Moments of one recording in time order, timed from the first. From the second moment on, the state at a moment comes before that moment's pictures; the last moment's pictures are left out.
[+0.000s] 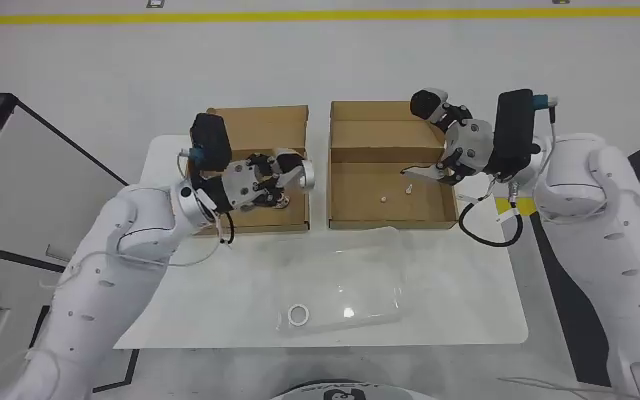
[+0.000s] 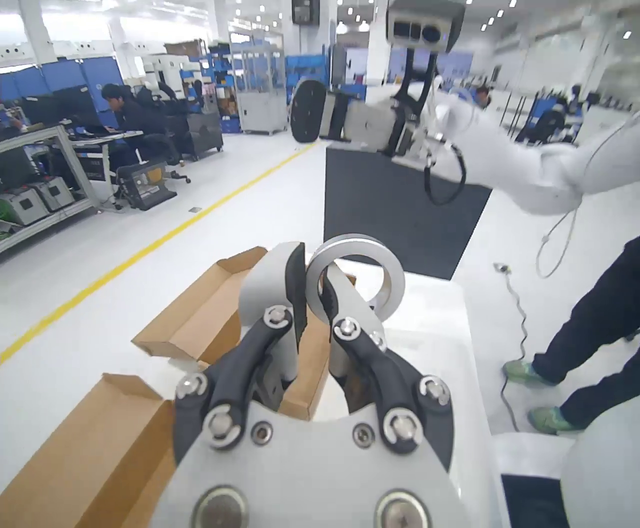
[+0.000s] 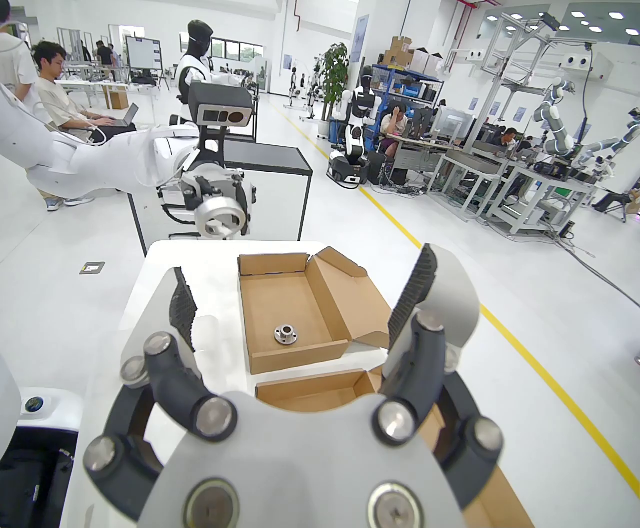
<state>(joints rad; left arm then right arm) 1.23 -0.93 -1.26 -1.92 0.56 -0.75 -0.23 -1.05 -0.83 1.30 -1.79 -0.58 -0.94 0.22</state>
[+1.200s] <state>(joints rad) 1.27 -0.98 -1.17 -1.97 -0.20 -1.01 -0.10 -1.05 -0.83 1.30 -1.79 -0.58 -0.94 0.22</state>
